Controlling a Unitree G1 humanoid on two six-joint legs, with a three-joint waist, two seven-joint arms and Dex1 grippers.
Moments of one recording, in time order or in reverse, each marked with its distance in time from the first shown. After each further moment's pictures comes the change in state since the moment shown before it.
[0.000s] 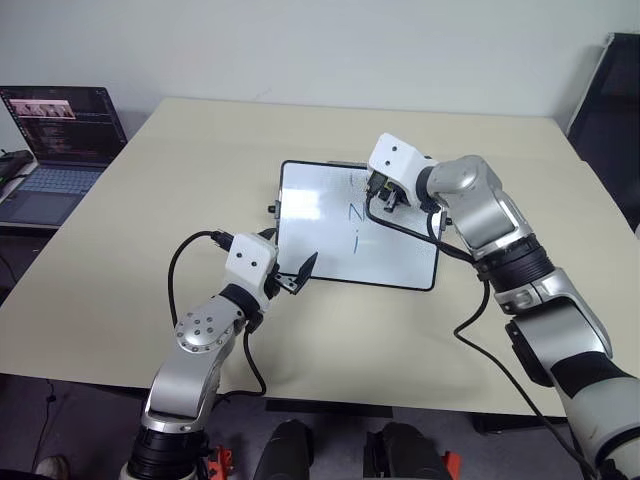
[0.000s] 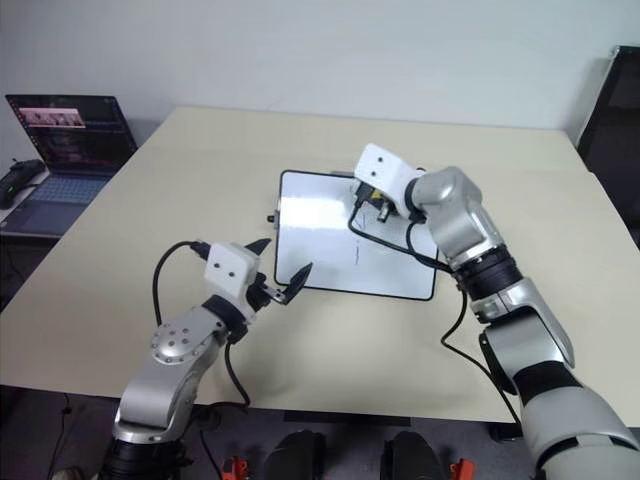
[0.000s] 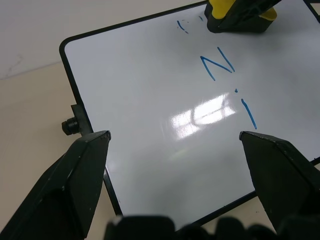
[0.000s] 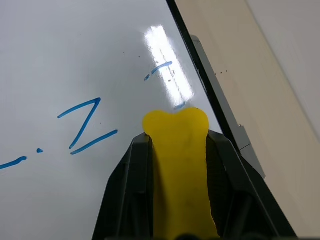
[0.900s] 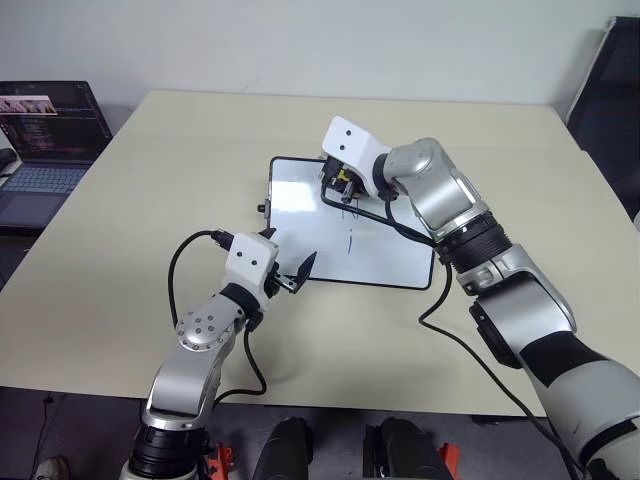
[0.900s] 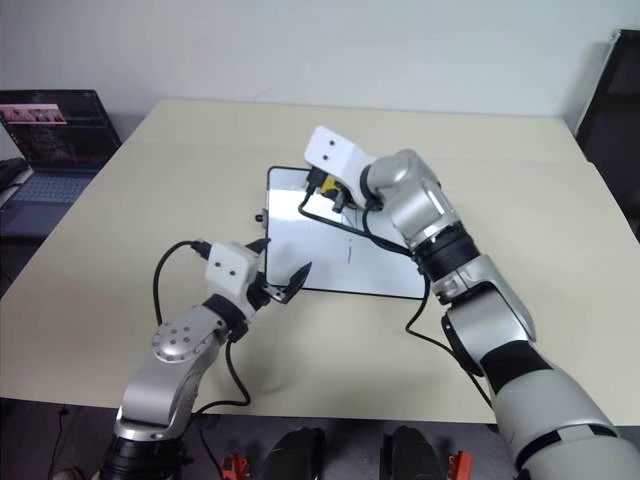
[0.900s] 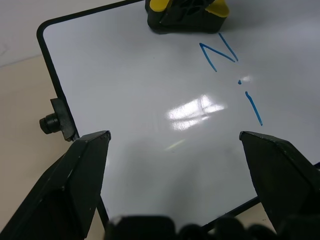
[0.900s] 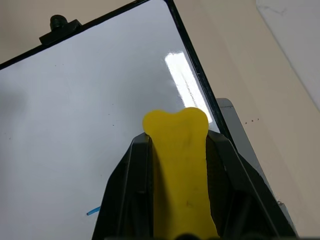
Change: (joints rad) left arm -0.005 -0.003 0.000 0.016 0.007 0.000 0.005; right arm -0.176 0.170 0.022 0.272 0.026 -0.152 -0.028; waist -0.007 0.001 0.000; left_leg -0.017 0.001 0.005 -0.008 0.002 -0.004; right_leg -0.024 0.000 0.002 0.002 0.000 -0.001
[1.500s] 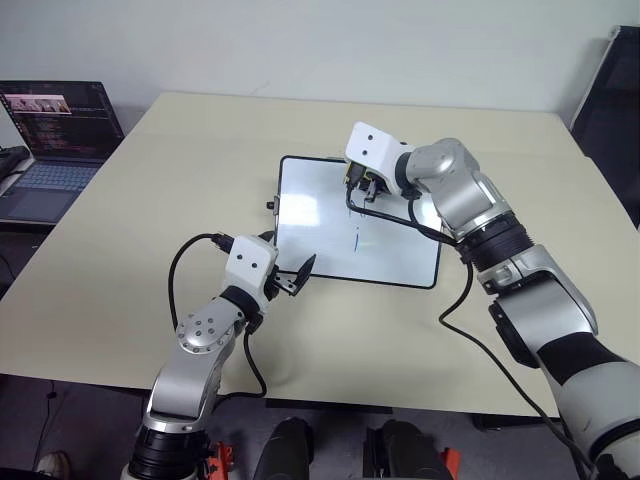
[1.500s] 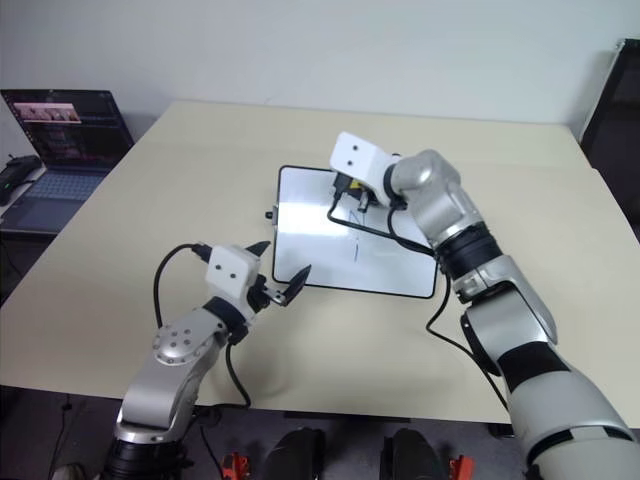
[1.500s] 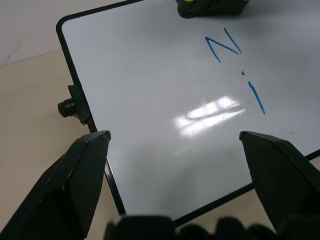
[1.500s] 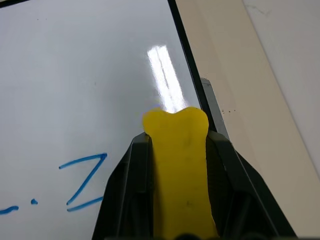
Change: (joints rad) left arm 0.010 -0.002 0.000 0.000 0.006 -0.002 -0.001; right arm 0.074 -0.135 0.010 -0.052 -0.032 -0.079 0.034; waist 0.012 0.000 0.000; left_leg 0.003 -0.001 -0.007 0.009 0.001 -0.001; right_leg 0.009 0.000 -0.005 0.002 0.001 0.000
